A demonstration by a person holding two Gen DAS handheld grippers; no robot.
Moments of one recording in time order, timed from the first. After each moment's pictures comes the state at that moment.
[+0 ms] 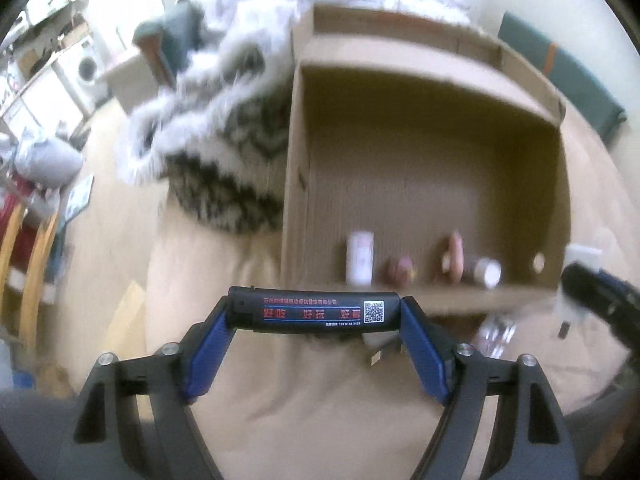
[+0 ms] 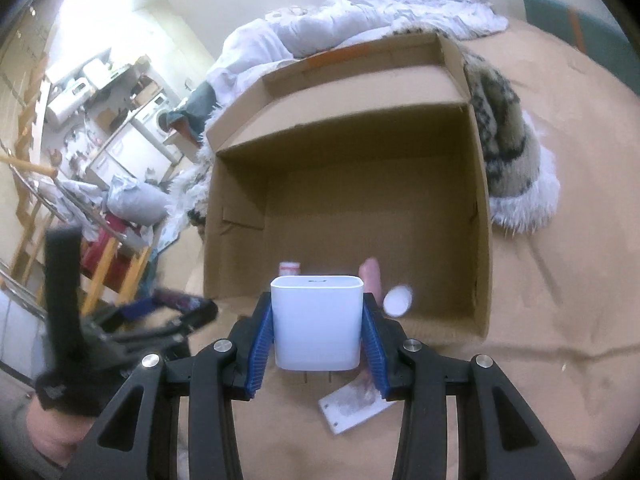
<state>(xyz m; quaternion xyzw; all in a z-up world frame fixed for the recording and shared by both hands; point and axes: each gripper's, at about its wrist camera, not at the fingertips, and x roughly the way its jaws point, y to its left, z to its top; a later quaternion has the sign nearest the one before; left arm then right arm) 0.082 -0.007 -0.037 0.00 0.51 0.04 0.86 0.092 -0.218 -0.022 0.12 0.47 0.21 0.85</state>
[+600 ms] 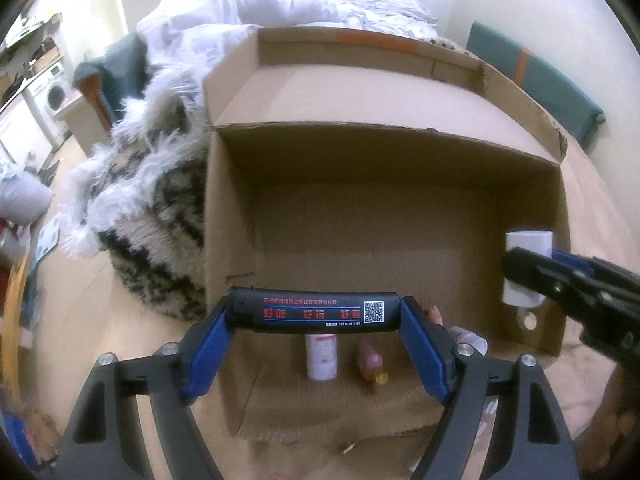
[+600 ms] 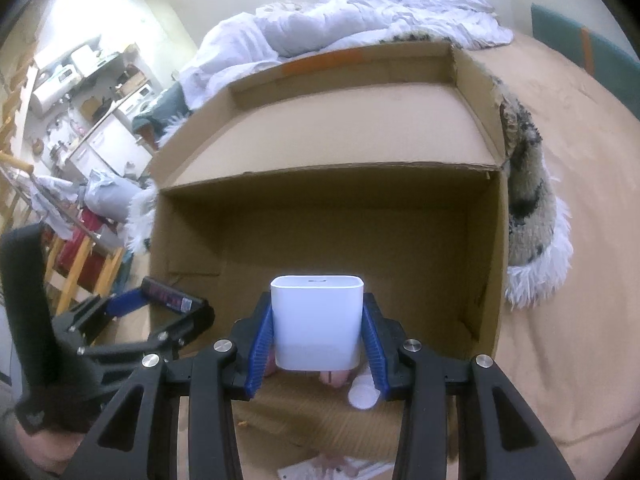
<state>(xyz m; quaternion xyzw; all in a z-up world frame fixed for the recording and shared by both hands) 0.161 -0.016 -0.069 0.00 0.48 -0.02 0.88 0.178 -0.208 -0.039 0.09 0.48 0.19 0.85</state>
